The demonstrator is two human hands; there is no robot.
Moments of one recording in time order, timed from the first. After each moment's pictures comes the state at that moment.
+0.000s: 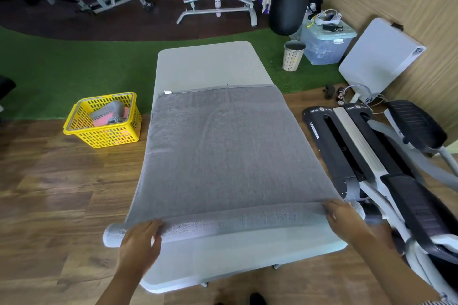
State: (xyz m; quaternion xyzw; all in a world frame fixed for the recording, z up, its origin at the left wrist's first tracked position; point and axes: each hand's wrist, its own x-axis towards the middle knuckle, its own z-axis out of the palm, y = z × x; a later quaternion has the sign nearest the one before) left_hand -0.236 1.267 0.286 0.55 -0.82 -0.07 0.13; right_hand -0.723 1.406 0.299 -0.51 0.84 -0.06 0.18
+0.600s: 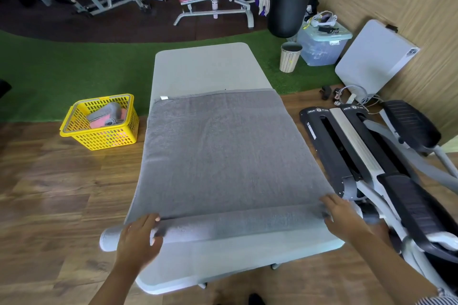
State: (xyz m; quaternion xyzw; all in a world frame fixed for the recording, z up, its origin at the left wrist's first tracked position) left_hand -0.237 1.259 0.293 0.58 -0.81 -0.09 0.06; right_hand -0.731 1.407 0.293 -0.54 0.83 0.00 0.16
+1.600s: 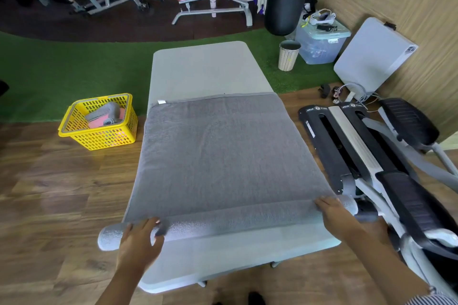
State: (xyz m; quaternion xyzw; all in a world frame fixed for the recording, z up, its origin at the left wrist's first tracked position) left_hand -0.243 1.269 0.280 0.59 -0.80 -0.07 0.09; right_hand -0.721 1.405 0.294 -0.56 0.81 0.00 0.17
